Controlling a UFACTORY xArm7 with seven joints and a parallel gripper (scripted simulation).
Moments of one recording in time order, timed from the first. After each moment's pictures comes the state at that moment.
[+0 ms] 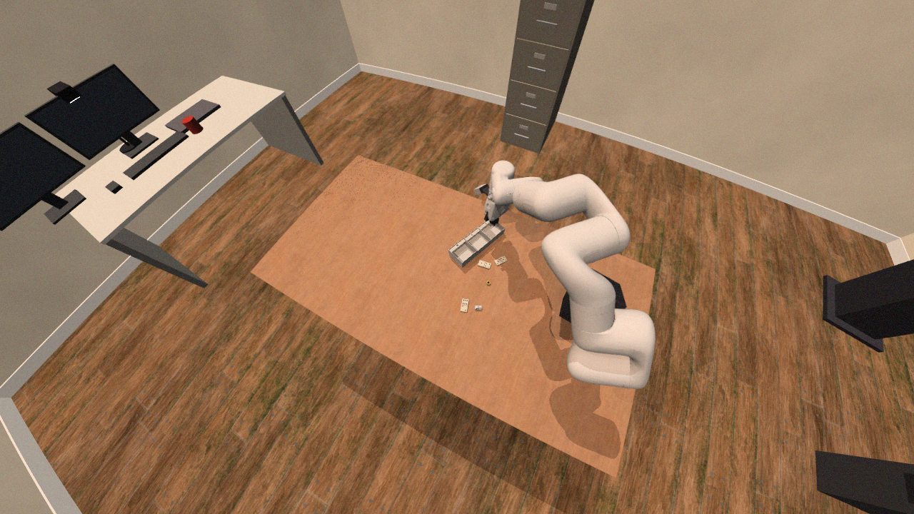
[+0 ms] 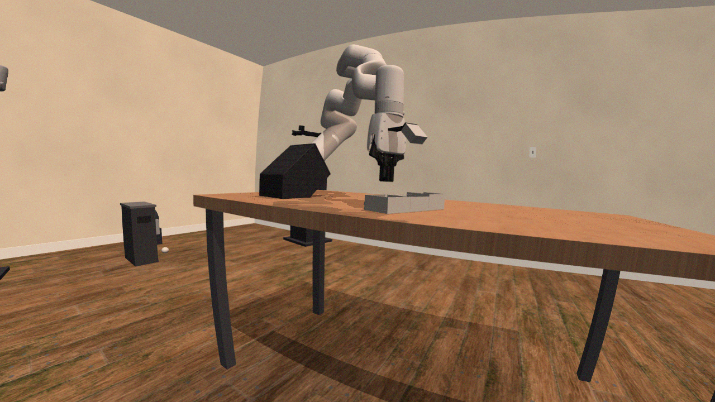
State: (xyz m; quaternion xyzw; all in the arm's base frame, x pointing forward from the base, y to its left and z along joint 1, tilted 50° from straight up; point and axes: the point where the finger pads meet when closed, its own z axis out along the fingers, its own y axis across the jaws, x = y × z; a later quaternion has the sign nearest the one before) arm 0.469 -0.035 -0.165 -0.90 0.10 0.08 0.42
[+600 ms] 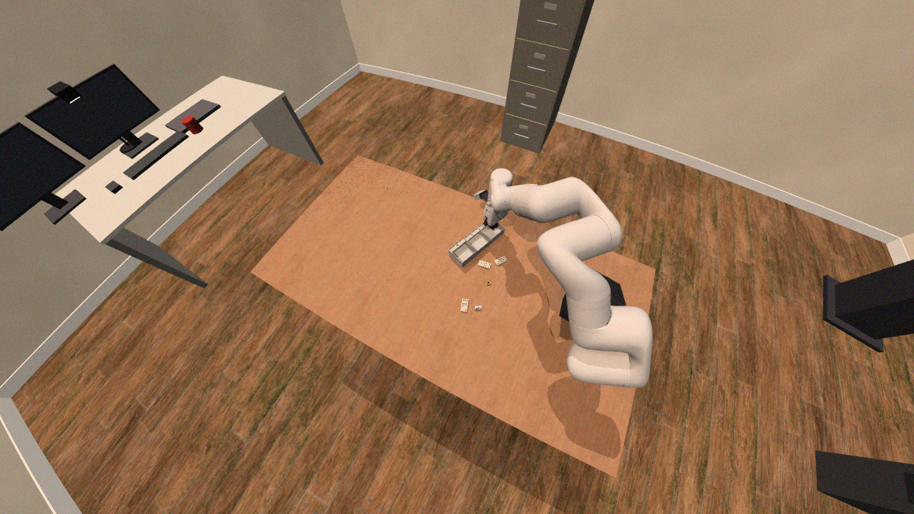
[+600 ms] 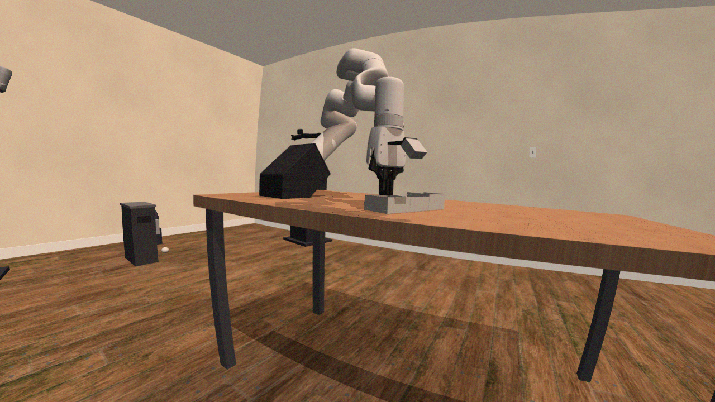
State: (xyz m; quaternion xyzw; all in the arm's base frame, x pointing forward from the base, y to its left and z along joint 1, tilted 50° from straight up) arm 0.468 -0.009 -0.188 -0.90 0.10 0.08 0.42
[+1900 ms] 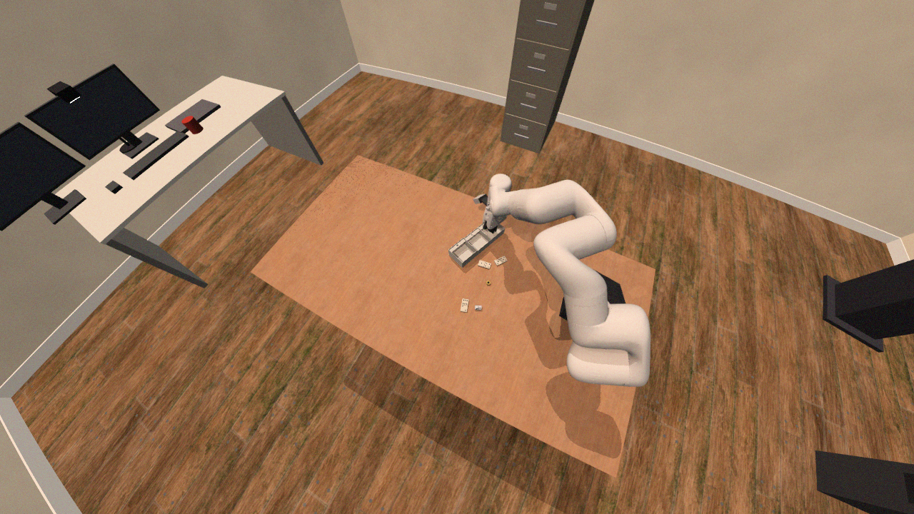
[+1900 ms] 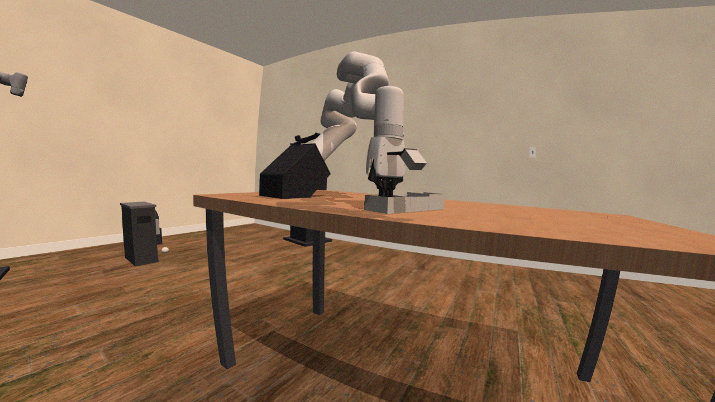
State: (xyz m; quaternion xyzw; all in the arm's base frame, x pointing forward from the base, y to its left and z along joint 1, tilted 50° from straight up) arm 0.467 0.010 -0.205 -0.90 0.10 0.08 0.42
